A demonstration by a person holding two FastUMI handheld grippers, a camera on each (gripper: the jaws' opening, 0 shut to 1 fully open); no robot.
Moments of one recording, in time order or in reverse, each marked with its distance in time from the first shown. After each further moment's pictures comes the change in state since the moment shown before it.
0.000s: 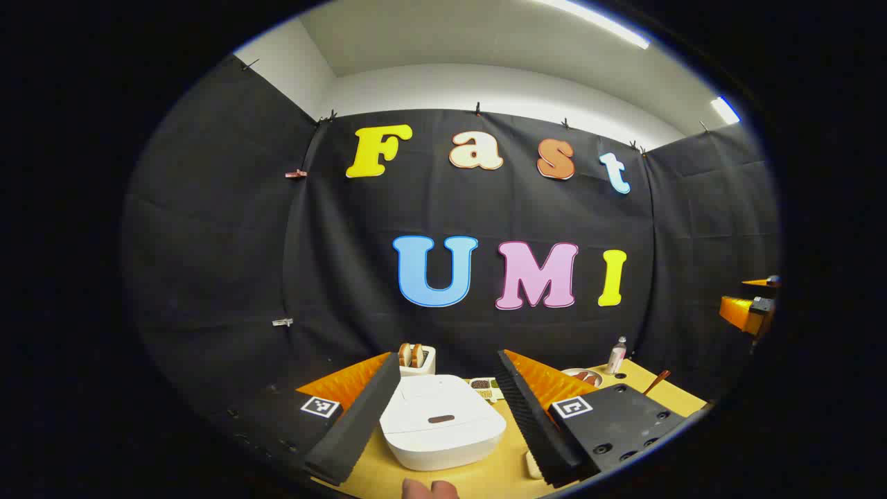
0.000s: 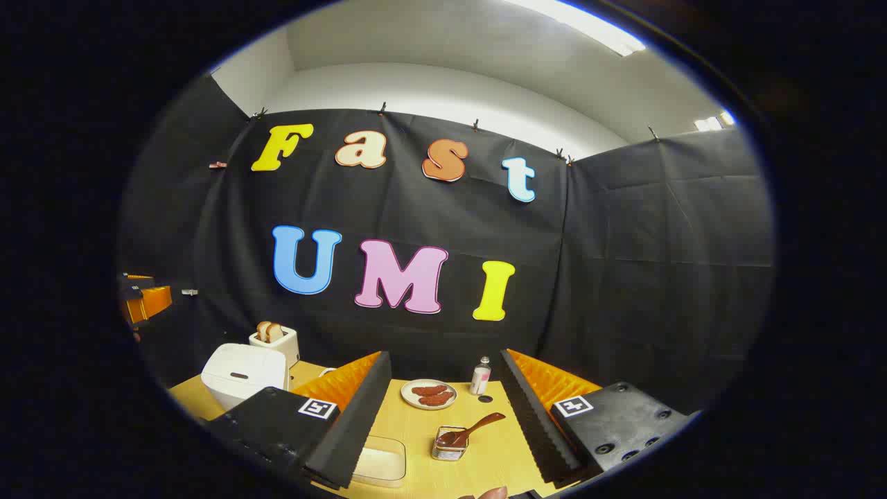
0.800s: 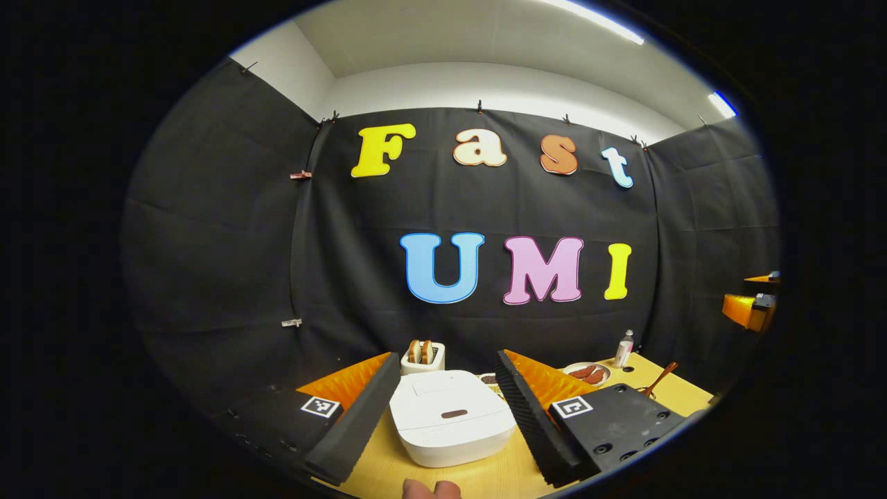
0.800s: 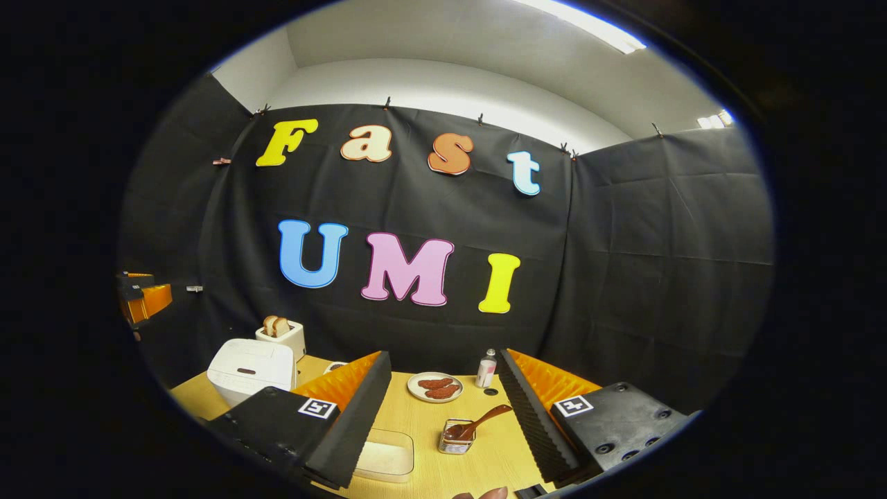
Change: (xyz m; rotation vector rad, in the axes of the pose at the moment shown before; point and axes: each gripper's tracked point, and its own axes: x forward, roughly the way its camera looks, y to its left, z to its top) left arm -0.009 0.012 -0.005 0.014 0.008 0.017; right arm -0.009 0.010 -0.005 -0.004 0.022 0.012
